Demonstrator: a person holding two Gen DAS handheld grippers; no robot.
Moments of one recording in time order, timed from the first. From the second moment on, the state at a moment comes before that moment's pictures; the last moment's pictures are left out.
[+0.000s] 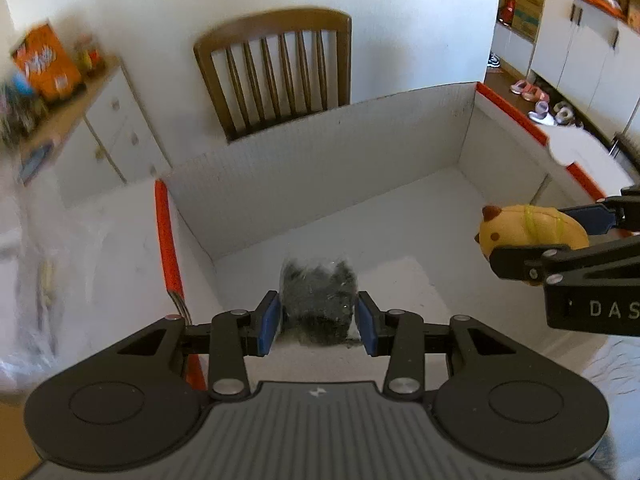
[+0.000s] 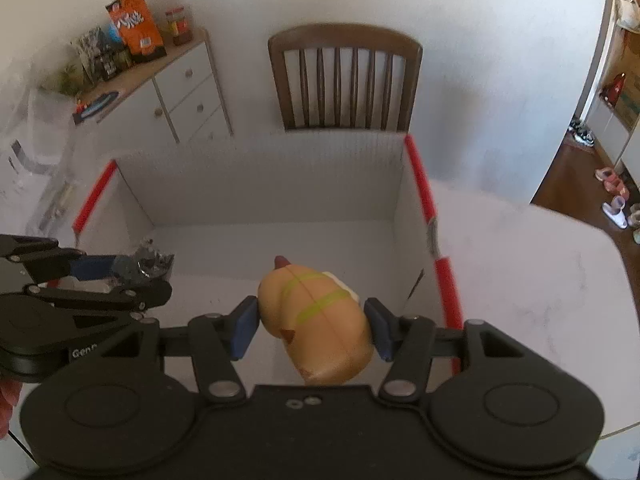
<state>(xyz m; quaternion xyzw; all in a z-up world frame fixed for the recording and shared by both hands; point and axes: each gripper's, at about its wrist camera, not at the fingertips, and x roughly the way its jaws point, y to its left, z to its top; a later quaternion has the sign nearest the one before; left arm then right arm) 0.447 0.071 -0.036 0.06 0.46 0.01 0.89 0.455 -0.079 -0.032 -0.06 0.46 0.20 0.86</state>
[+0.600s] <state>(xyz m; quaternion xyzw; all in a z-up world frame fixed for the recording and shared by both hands) 0.466 0.070 -0.043 0.10 0.43 -0.01 0.90 0.458 -0.068 -0.054 -0.07 0.47 0.22 0.86</state>
